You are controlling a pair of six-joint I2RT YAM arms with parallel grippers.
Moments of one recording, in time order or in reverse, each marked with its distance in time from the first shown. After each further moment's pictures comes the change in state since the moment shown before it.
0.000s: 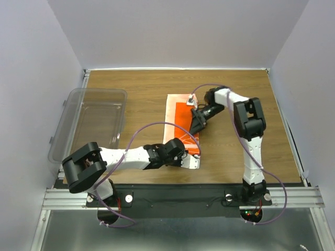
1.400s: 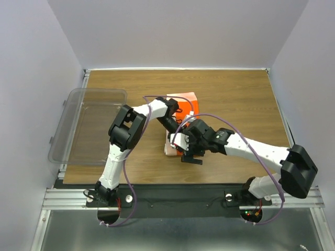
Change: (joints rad) left arm 0.499 0.758 0.908 -0.974 1.087 0.036; right arm 0.546 -0.959 -0.766 0.755 0.985 0.067
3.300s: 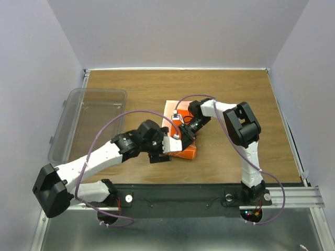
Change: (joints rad) left arm -0.193 -1.125 -0.811 0.557 -0.808 -0.105; right arm -0.356 0.826 0.544 -0.454 -0.912 0.010
